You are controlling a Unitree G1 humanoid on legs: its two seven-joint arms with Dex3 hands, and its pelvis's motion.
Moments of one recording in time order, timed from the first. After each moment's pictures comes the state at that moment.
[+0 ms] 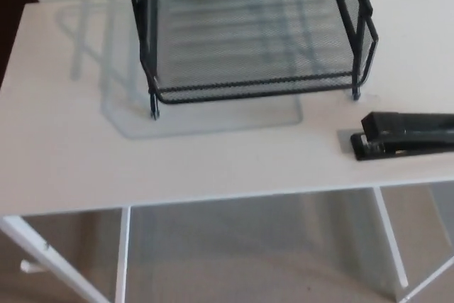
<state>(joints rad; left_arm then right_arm) 0.03 0.73 0.07 1.27 0.10 -0.06 -0.29 0.38 -0.74 -0.07 0.86 -0.15 -0.08 0.12</state>
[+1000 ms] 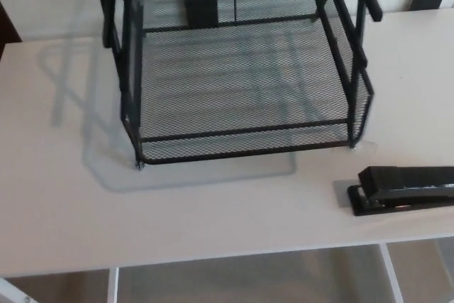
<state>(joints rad) 0.04 0.72 0.10 1.26 0.09 -0.06 -0.30 0.34 -0.73 -0.34 0.88 -0.02 -0.10 0.18</state>
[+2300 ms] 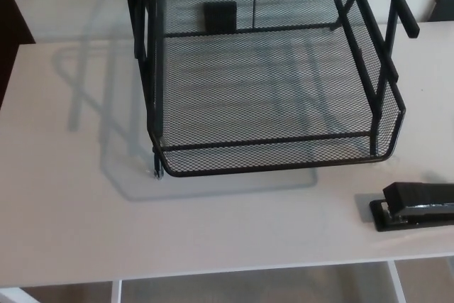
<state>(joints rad) 0.03 0.71 0.13 1.25 0.09 -0.06 -0.30 -0.06 -0.85 -0.50 0.19 0.21 -0.07 0.33</state>
